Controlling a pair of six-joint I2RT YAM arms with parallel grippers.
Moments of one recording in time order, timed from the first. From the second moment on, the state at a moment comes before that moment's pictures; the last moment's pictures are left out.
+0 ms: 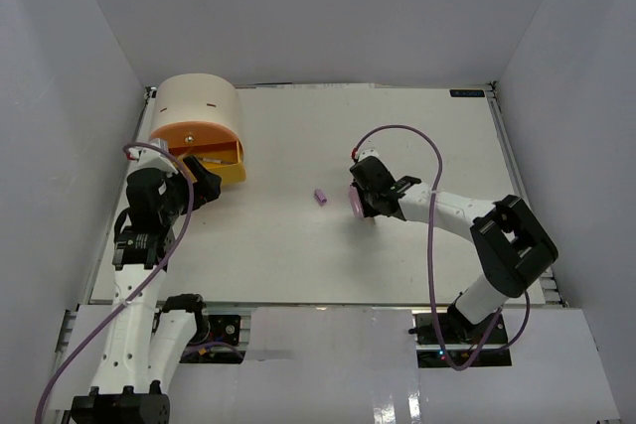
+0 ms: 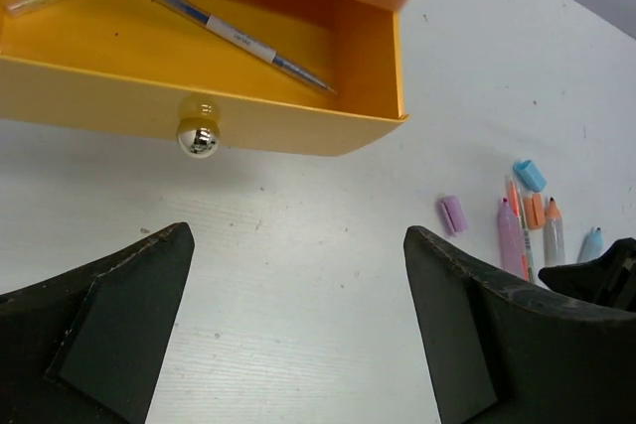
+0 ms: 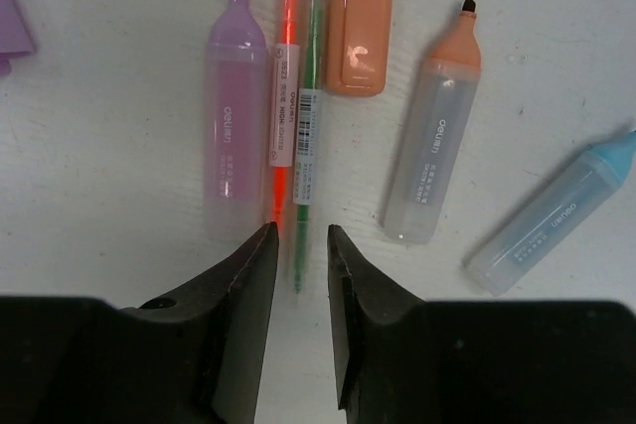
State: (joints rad) left arm 0.02 0.71 0.78 -0.48 0.08 -0.43; right arm 0.72 1.57 0.92 -0.33 0.30 0.25
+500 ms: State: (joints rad) left arm -0.02 0.68 0.77 -0.51 0.13 -0.41; right arm 0.67 1.71 1.00 -0.32 0.29 0.24
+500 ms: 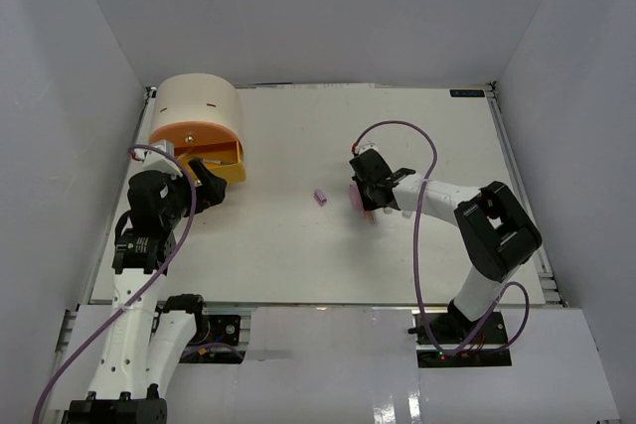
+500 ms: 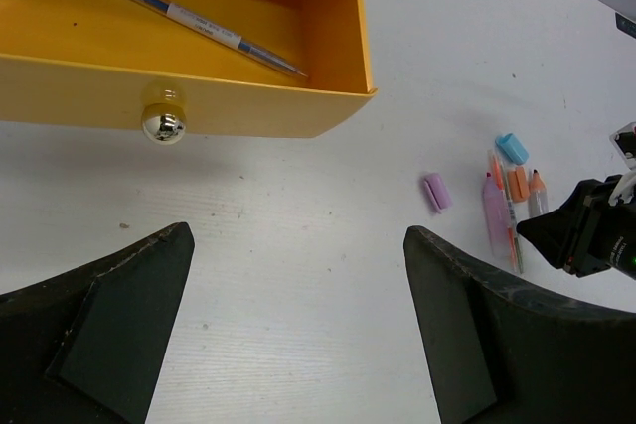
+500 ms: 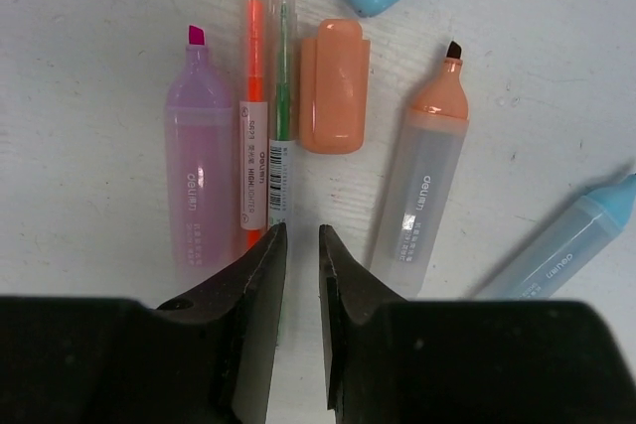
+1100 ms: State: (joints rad) left arm -0.02 0.70 0.77 -0.51 0.17 -0.41; right arm 0.67 1.71 1.00 -0.30 0.24 0.22
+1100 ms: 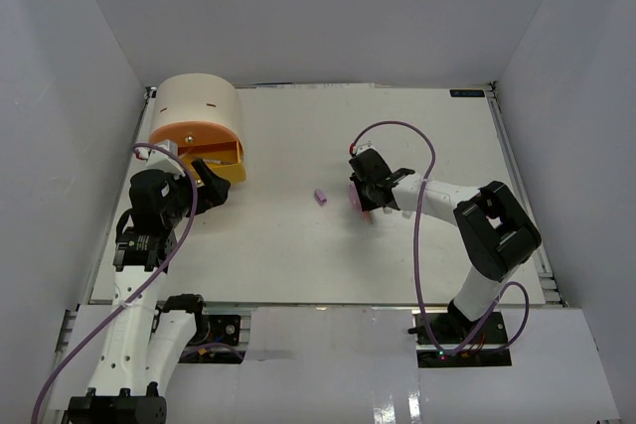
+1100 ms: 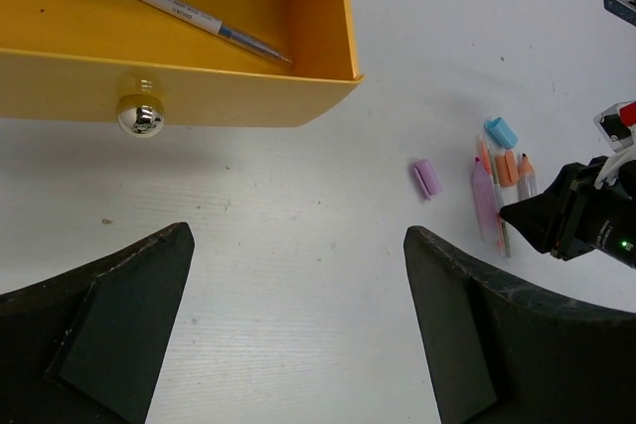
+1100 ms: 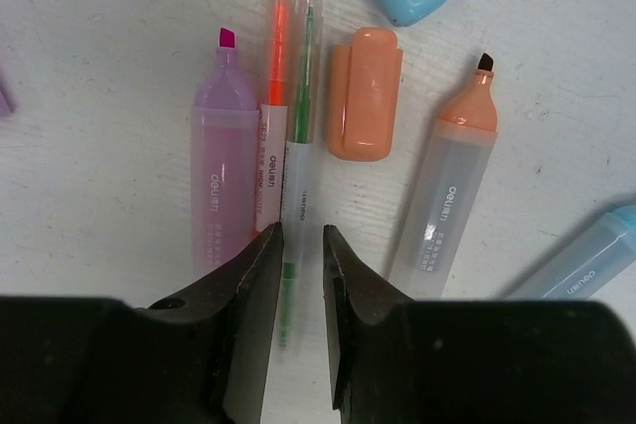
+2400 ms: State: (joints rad) left arm -0.49 1.06 1.04 -0.36 0.28 -0.77; right arm 0.73 1.18 0.90 -0.13 -0.15 0.16
